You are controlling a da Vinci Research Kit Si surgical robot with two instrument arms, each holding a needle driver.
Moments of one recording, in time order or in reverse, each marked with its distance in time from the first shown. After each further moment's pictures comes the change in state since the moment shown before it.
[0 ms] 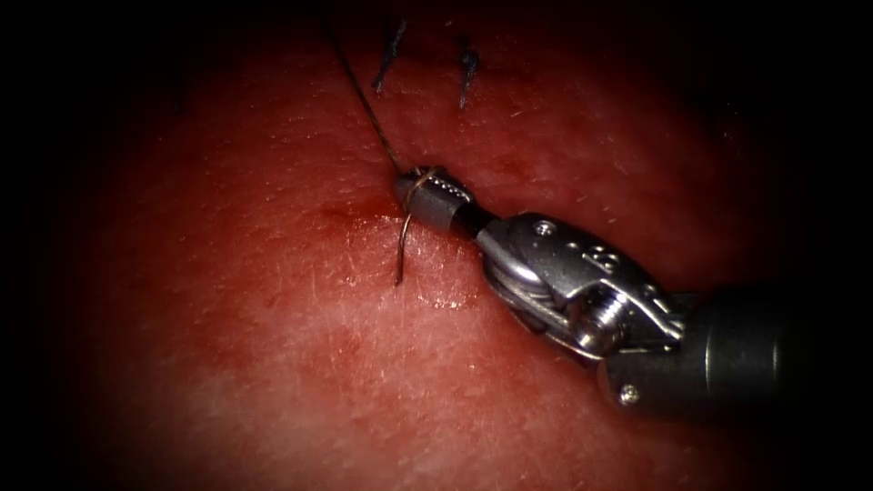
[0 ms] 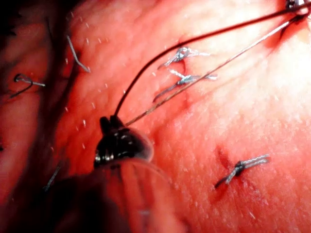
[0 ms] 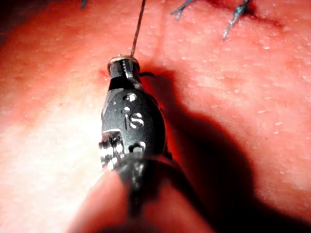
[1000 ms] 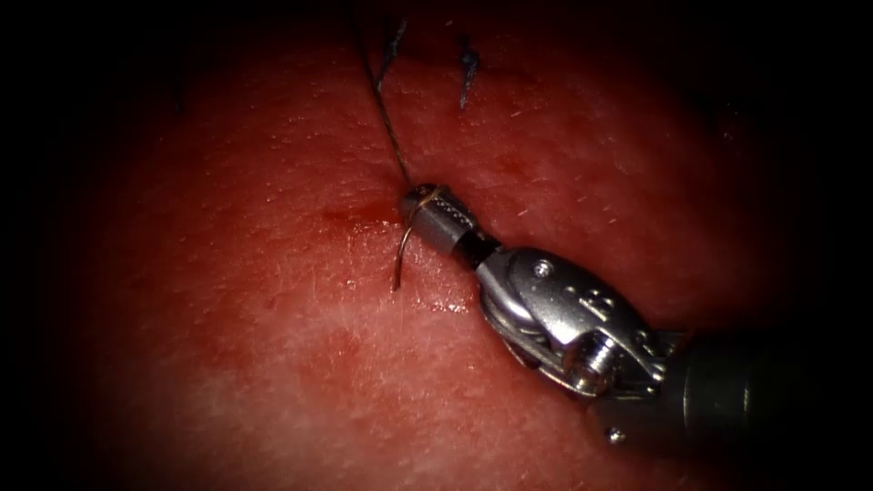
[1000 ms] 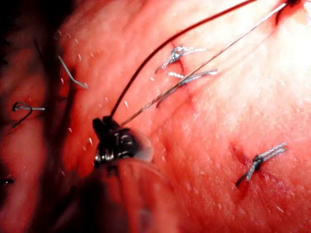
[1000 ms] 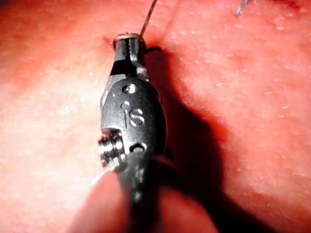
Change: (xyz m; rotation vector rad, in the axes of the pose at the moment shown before) right arm -0.004 -0.002 -0.001 0.018 0.096 -0.093; left arm 0.000 0.003 0.003 -0.160 0.014 0.178
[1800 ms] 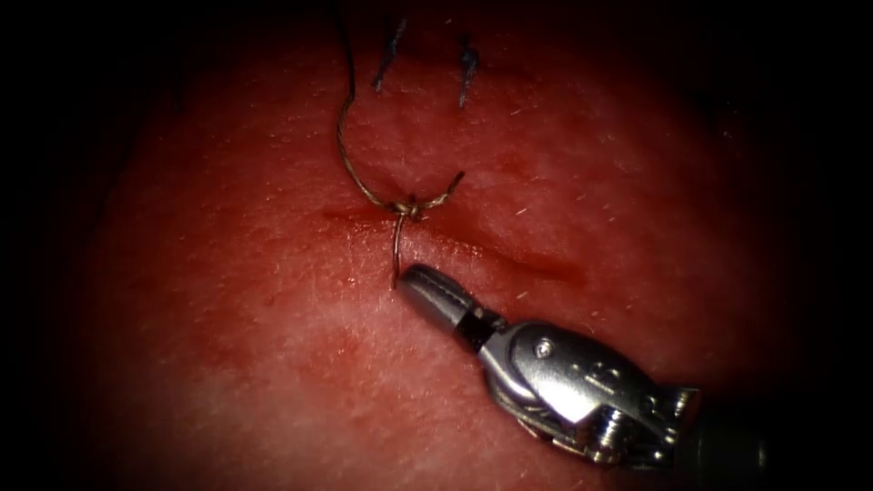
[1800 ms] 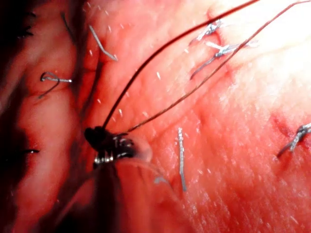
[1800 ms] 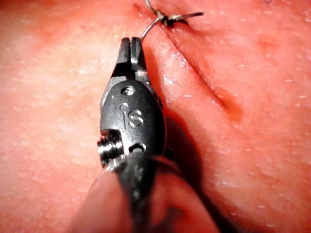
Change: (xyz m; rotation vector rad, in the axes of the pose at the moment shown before) right arm 0.001 0.000 0.000 -0.008 0.036 -0.045; left arm 0.000 -0.002 0.000 0.037 -0.053 0.001
